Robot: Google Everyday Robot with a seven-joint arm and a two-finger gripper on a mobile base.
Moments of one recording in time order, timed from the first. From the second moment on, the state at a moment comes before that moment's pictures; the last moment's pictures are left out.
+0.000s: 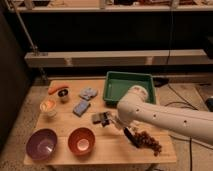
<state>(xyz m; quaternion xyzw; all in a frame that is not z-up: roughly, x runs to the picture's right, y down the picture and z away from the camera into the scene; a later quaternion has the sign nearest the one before) 0.068 0.171 0.732 -0.05 -0.25 -0.91 0.34</state>
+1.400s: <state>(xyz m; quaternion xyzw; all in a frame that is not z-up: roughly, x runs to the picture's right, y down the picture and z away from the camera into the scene) -0.007 0.205 0.688 0.07 -0.33 -0.92 0.22</state>
